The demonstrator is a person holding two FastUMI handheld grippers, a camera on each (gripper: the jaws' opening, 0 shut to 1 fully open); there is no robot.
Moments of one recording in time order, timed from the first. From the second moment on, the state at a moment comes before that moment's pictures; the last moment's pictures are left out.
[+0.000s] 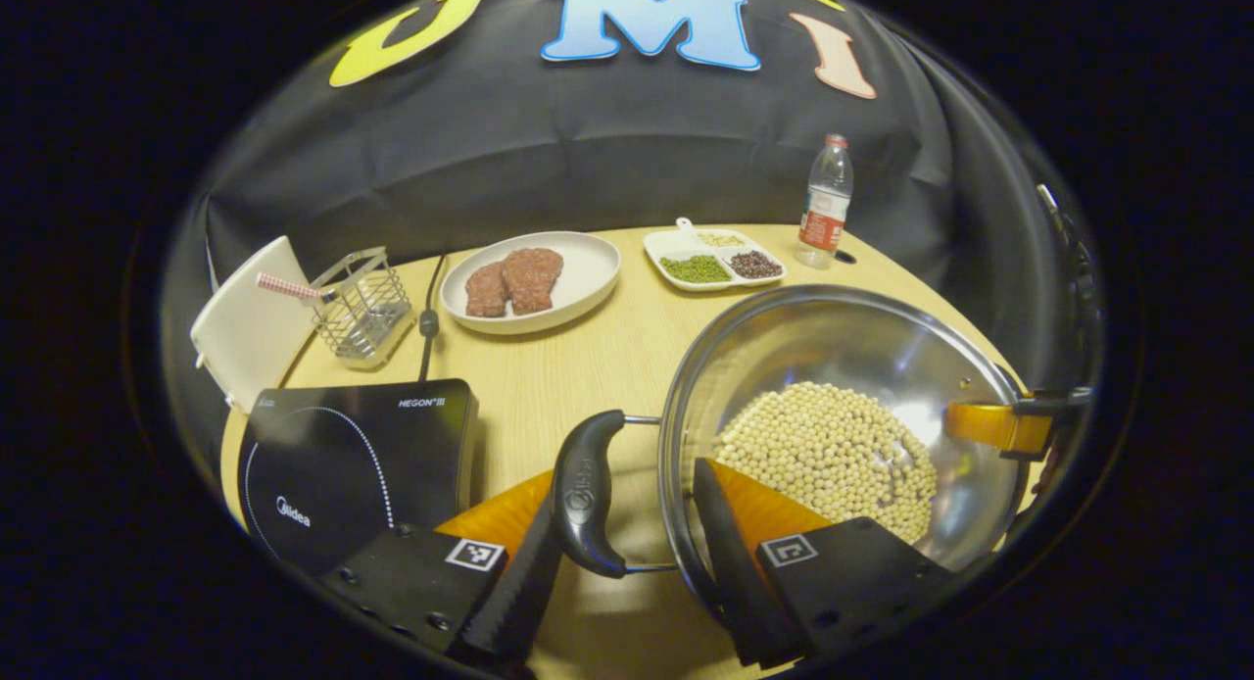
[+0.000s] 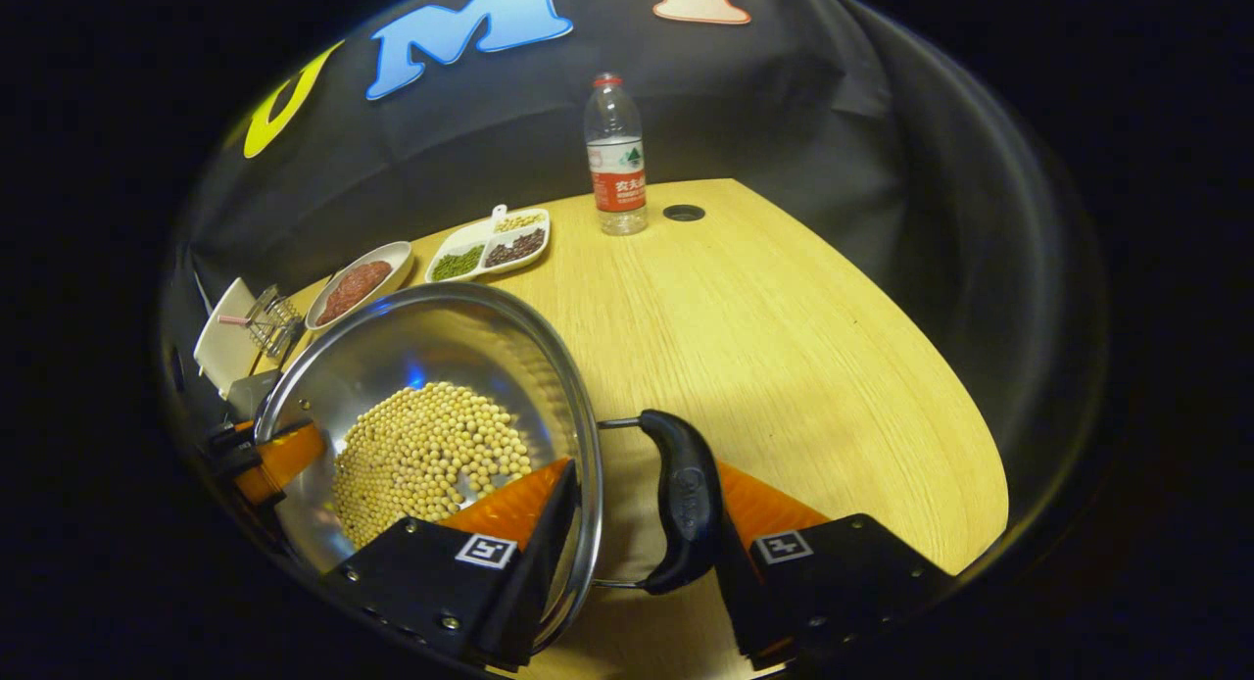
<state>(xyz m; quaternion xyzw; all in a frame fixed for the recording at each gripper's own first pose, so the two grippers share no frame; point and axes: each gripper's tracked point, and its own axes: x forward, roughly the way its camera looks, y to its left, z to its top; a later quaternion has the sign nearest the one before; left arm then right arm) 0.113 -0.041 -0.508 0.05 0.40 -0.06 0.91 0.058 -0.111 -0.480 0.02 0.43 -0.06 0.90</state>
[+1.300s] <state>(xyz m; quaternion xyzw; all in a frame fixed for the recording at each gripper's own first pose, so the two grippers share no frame) 0.120 -0.024 -0.469 0.03 0.37 -0.03 0.93 0.048 -0.085 -0.417 0.00 0.41 -0.06 0.91</state>
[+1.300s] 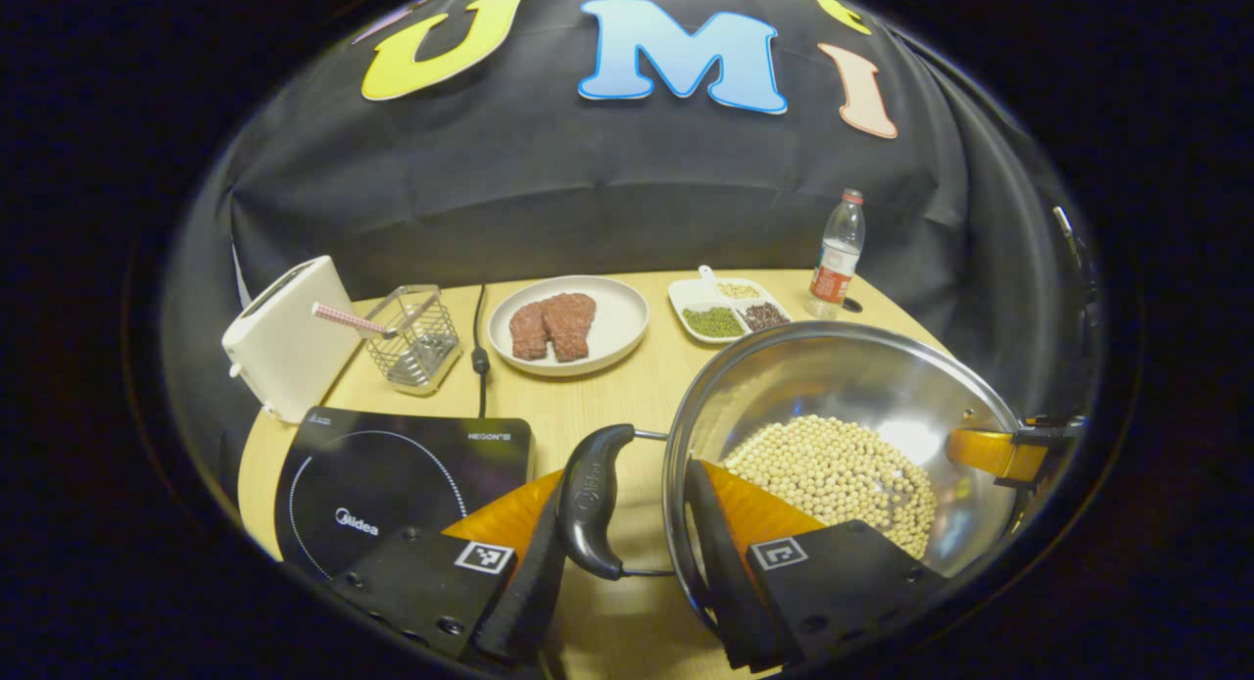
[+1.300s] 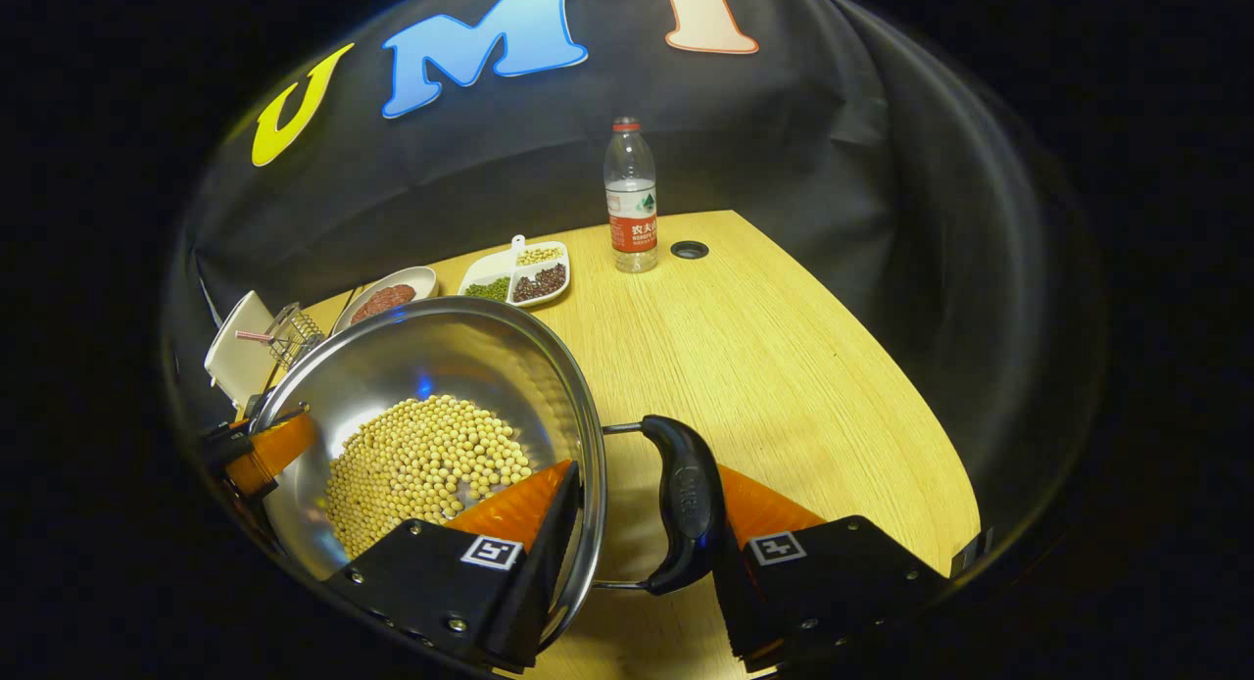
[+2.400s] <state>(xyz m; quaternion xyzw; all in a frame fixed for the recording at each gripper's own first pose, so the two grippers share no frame) 0.072 0.088 -0.356 0.01 0.31 0.07 0.95 0.050 0.062 -0.339 -0.03 0.37 0.04 0.93</state>
